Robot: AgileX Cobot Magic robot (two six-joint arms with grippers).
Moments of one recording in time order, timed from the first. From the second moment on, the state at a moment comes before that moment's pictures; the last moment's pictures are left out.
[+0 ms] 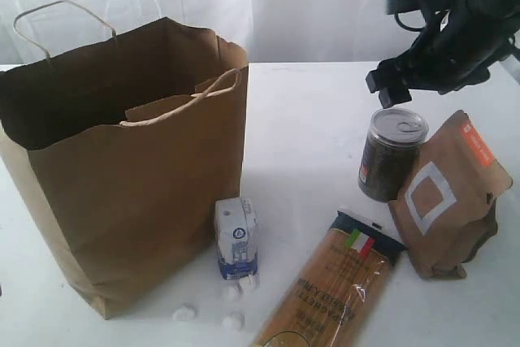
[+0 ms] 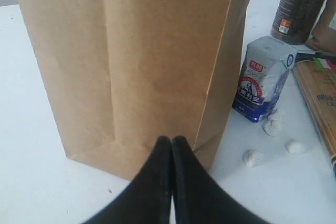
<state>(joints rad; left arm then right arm) -0.58 0.11 0.02 0.07 0.22 -0.16 0.20 1.72 -1.34 -0.09 0.72 -0.04</state>
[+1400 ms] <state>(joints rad) -0.58 0.11 0.02 0.07 0.22 -0.16 0.22 1.88 -1.40 0.01 0.83 -0.07</state>
